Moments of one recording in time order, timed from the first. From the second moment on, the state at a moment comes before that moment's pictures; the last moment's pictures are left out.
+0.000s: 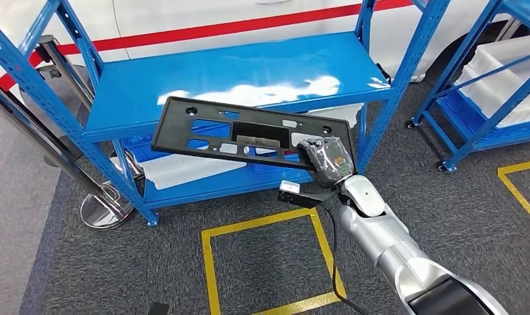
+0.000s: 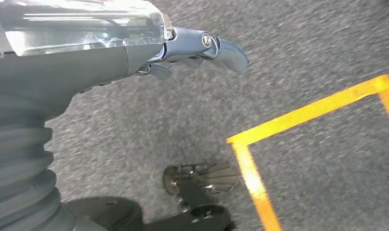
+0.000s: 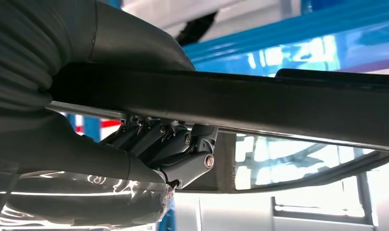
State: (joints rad) left arm -0.13 -0.20 1.17 -0.18 -1.09 0.26 -0.48; right arm -0.79 0.05 0.64 -0.64 0.93 -0.69 -0.34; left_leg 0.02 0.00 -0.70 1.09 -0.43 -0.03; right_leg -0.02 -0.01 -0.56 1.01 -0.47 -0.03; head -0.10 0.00
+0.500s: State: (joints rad) left arm -0.10 -0.19 1.17 -0.18 -1.07 0.27 -0.50; right arm -0.68 0.01 0.51 -0.64 0.94 -0.69 -0.39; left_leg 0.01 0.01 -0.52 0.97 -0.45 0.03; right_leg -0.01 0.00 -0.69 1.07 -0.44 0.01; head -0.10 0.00
